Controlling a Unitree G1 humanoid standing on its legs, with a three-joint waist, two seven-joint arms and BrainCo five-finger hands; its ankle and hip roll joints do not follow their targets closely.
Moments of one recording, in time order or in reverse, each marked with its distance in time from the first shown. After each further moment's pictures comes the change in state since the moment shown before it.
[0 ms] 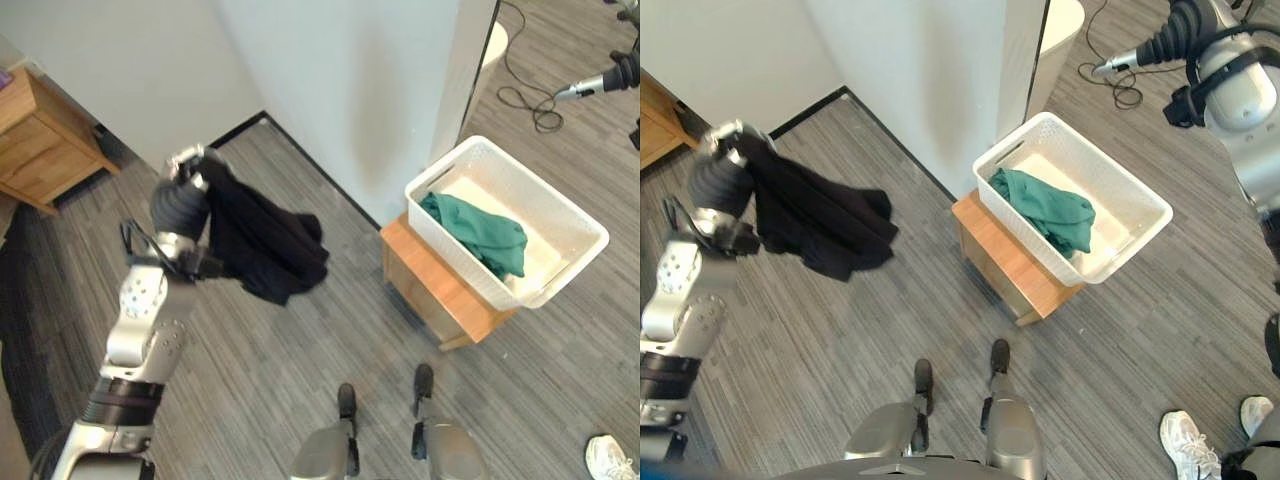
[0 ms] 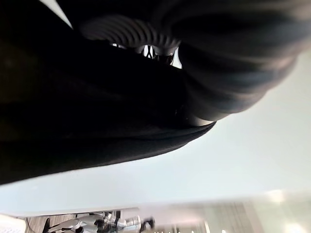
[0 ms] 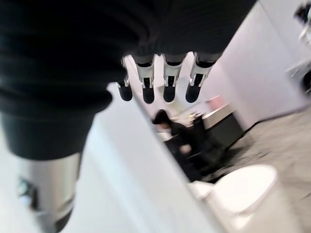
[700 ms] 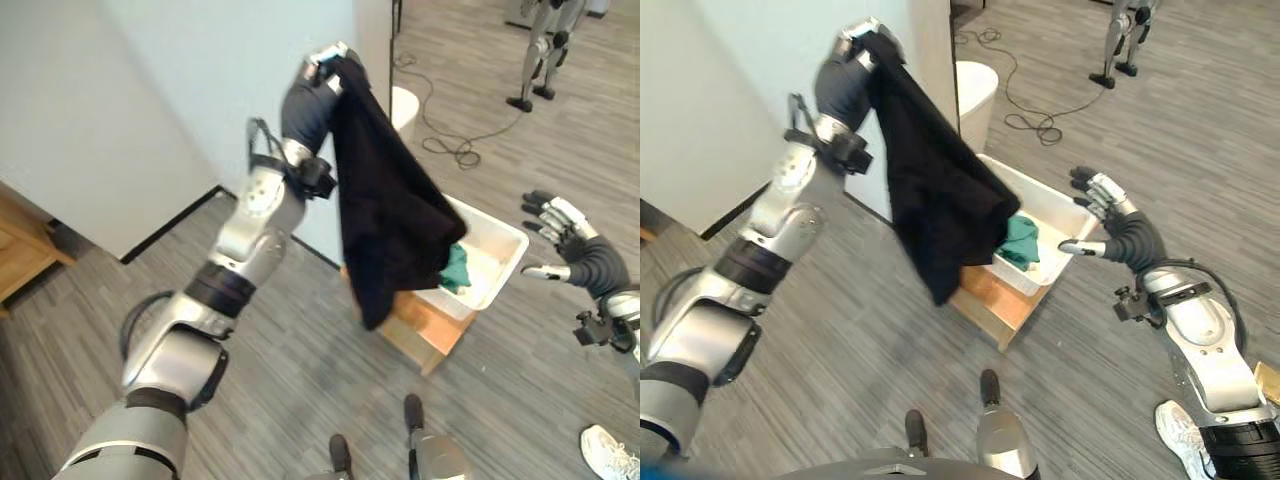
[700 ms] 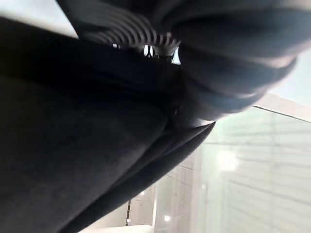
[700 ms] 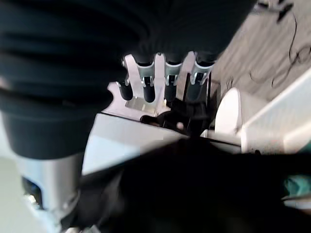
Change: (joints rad) left arm -0.602 -0.400 -0.486 0.425 -0.084 -0.018 0.082; right arm 0.818 0.398 -0.351 -0.407 0.368 -0.042 0.182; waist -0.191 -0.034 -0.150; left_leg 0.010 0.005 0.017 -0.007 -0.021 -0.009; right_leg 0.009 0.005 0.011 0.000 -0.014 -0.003
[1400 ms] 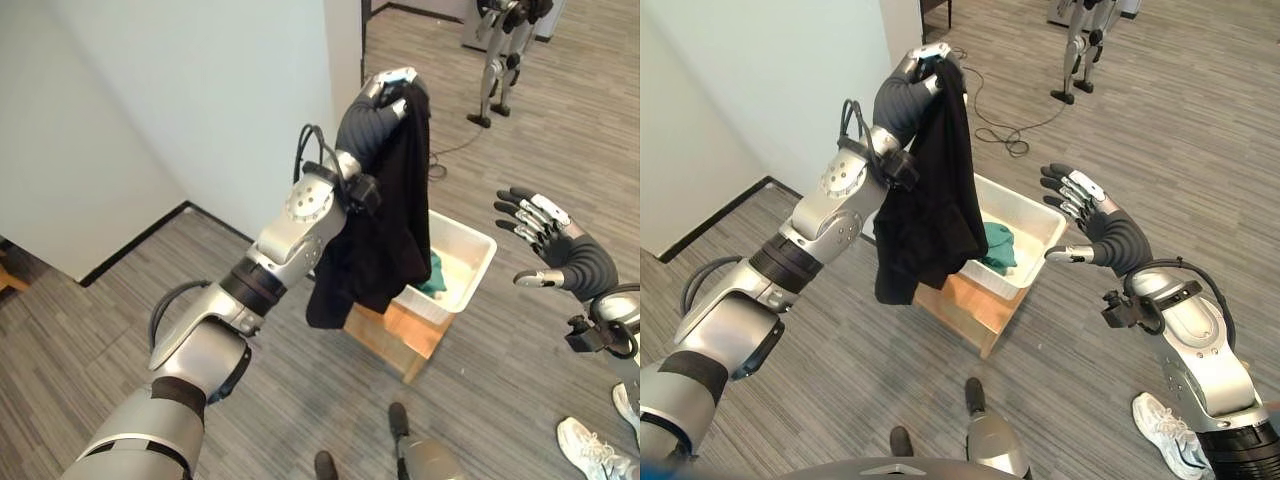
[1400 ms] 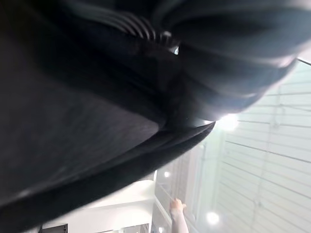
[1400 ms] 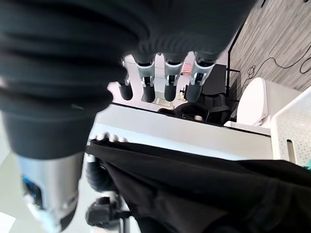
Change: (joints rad) left arm -0.115 0.001 -0.109 -0.042 0.082 0.012 -0.008; right arm -0.004 -0.009 0.007 -0.080 0.077 -0.016 0.036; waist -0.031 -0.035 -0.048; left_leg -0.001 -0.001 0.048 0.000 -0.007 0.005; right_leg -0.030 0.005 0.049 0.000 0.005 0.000
